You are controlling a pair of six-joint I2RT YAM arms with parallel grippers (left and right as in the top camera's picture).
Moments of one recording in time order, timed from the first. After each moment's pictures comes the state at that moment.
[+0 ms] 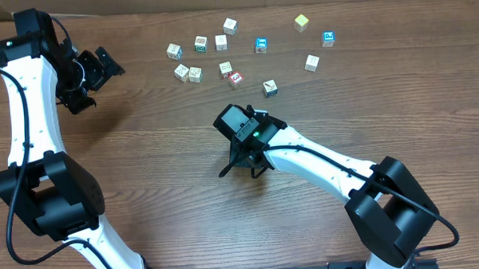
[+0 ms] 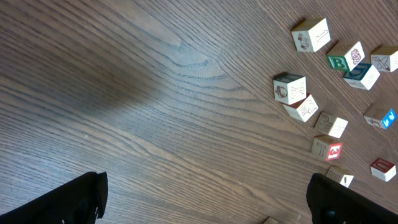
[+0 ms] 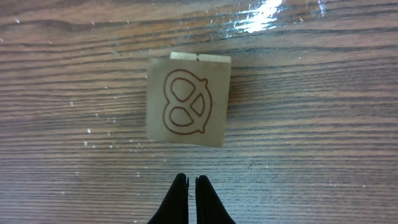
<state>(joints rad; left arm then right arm) 0.29 2.03 1.94 -1.23 0.30 -0.41 0.79 1.88 1.30 -0.76 0.10 0.88</state>
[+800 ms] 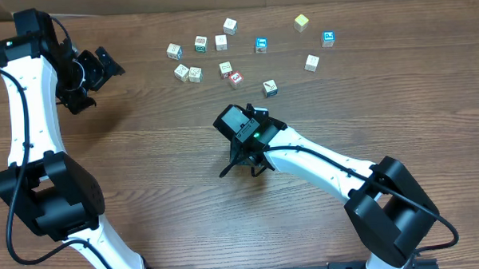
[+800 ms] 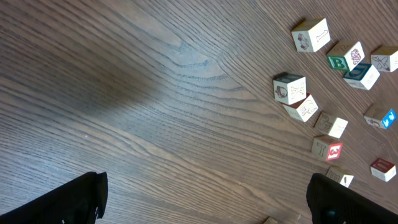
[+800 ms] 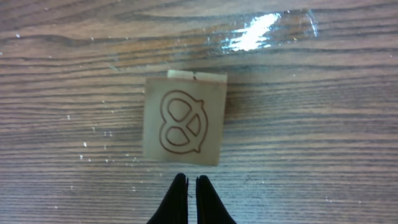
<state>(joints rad) 0.29 2.03 1.94 -1.23 0.30 -0.41 0.79 1.88 1.29 -0.73 0.14 0.87</state>
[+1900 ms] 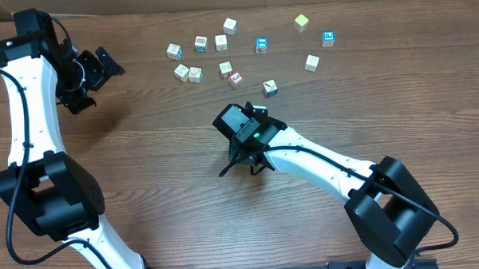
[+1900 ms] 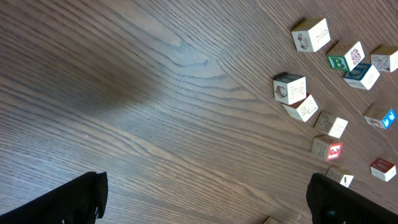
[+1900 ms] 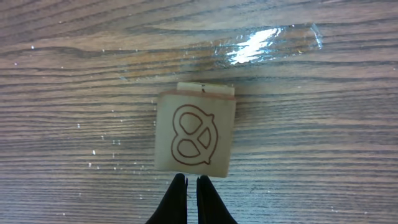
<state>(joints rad) 0.29 2.03 1.94 -1.23 0.30 -0.41 0.79 1.88 1.29 -0.70 0.15 0.87</state>
